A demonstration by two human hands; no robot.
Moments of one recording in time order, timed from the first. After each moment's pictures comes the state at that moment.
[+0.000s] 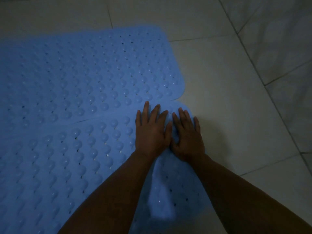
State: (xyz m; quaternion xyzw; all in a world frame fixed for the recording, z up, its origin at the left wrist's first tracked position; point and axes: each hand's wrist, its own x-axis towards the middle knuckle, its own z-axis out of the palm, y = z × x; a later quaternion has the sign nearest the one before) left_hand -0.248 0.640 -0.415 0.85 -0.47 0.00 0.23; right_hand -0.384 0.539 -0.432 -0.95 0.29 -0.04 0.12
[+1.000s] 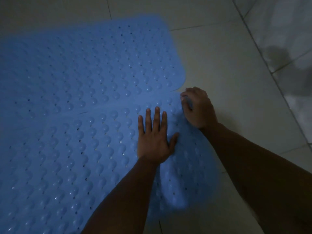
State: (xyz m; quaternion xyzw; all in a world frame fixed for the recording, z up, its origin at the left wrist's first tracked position) left_hand -0.293 0.668 -0.426 0.87 -0.49 -0.08 0.06; right_hand -0.362 0.472 -0.406 -0.91 0.31 -0.20 0.18
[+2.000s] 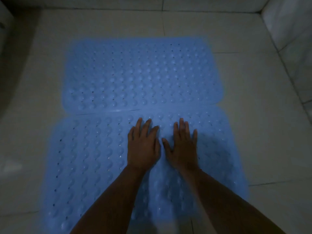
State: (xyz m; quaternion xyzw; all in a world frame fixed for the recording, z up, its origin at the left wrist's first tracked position) left_hand -0.196 0.817 -0.404 0.90 -0.40 0.00 0.19; right_hand -0.304 0.688 -0.419 -0.94 0.32 0.02 0.07
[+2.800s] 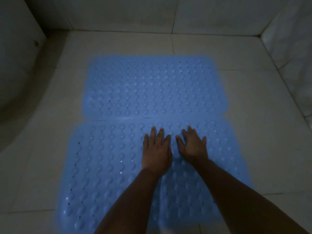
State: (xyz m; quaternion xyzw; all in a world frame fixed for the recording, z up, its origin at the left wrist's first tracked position) left_hand -0.206 0.817 -0.399 0.90 -0.42 -0.04 0.12; right_hand -0.274 0.669 -0.379 -0.90 0.38 0.10 0.21
